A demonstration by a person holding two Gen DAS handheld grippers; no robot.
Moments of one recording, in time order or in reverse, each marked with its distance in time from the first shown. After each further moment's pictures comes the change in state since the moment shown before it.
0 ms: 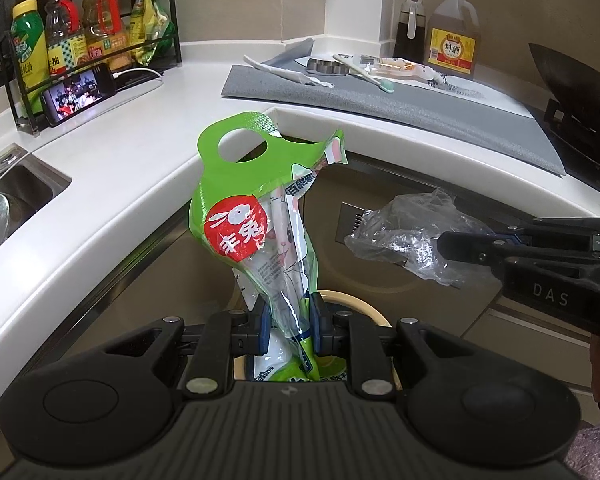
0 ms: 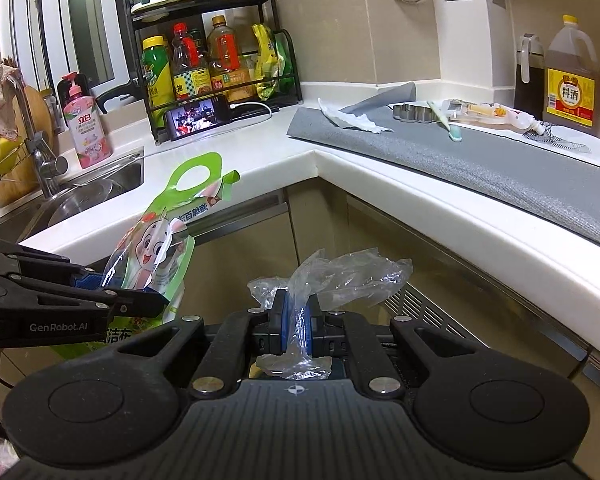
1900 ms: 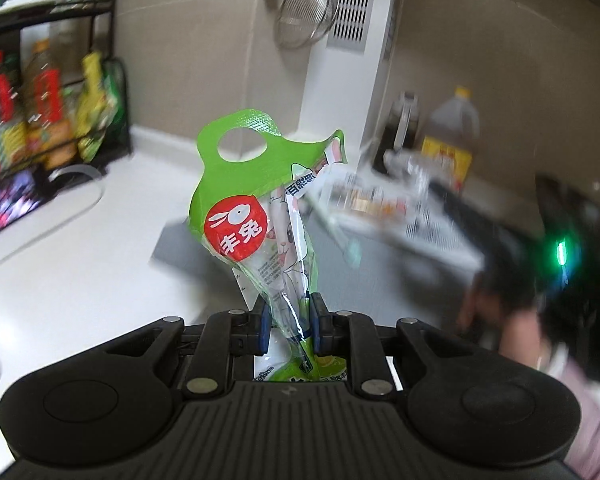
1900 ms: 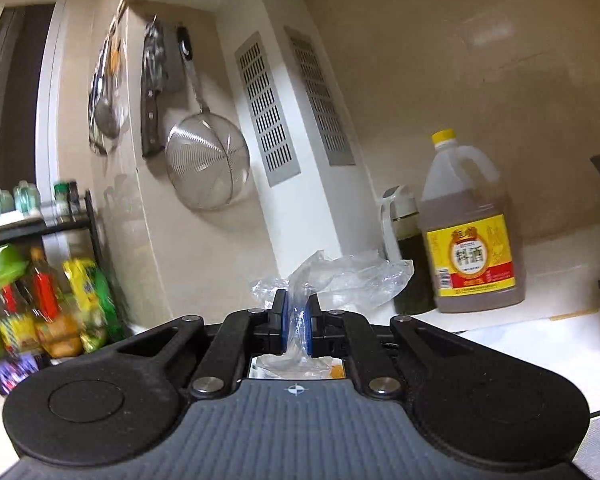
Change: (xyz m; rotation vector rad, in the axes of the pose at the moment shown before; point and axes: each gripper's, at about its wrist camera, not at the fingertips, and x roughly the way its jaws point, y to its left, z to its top) left arm 0.038 -0.027 0.195 -0.084 -0.115 -0.095; right arm 0.105 -0.228 0.150 0.182 -0.627 -0.263
